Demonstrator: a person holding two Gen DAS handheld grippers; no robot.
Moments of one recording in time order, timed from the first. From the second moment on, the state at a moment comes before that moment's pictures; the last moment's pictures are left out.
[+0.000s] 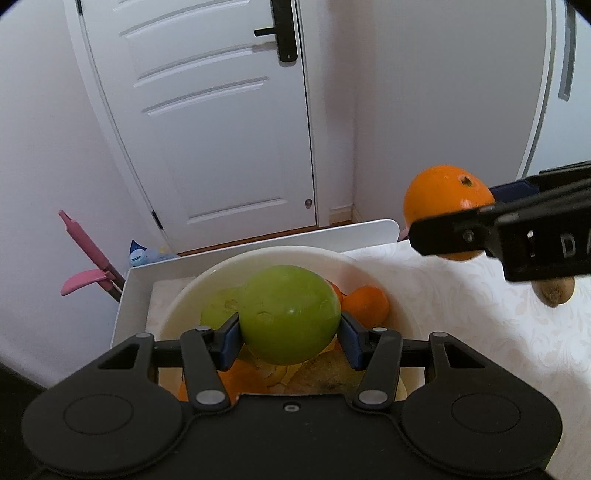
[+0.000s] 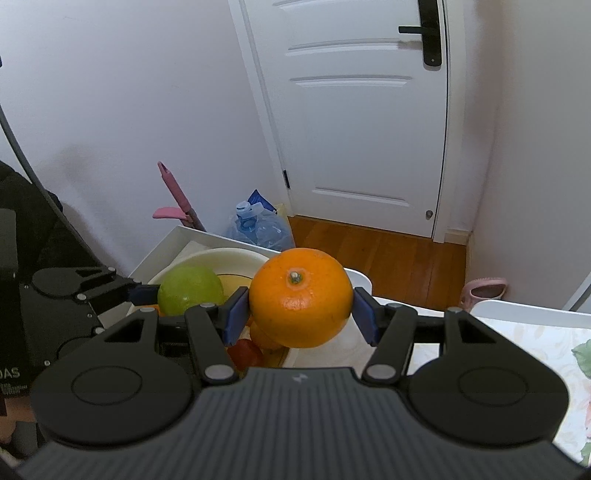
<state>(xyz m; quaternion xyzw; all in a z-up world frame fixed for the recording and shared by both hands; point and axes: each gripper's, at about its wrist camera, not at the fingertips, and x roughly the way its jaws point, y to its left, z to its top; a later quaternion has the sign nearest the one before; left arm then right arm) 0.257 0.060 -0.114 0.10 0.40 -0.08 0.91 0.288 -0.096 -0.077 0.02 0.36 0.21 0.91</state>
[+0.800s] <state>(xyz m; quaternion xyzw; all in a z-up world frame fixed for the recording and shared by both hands) 0.211 0.111 -0.082 0.05 0.37 0.00 0.93 0.321 -0.050 -0.070 0.01 0.35 0.27 0.89</state>
